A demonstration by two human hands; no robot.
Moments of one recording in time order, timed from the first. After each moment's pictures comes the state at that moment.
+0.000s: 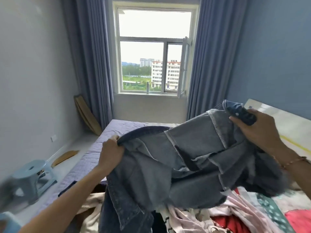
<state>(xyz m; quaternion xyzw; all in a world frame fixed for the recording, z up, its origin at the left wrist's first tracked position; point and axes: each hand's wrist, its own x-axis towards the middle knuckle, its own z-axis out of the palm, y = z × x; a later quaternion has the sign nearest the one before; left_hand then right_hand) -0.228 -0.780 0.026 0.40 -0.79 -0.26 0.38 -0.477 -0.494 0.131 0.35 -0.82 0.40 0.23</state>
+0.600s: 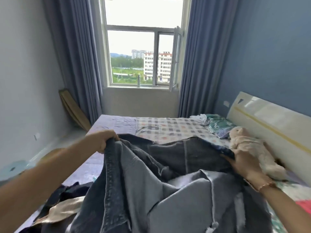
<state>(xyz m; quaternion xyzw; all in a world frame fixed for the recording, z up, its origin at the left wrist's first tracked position) -0.296 -0.829 0.077 0.55 -0.58 -0.60 0.05 -0.559 -0.502 0.016 0.30 -0.94 0.16 0.08</state>
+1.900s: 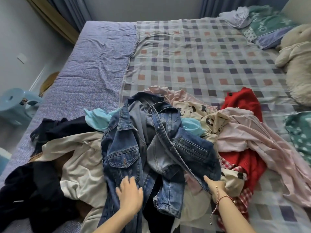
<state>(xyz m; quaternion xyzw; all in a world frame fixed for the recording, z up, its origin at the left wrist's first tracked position) -0.332 -0.731 -0.375 0.54 -0.78 -0.23 -0.20 -0.560 -0.565 -0.444 -0.26 -0.83 0.36 -0.35</state>
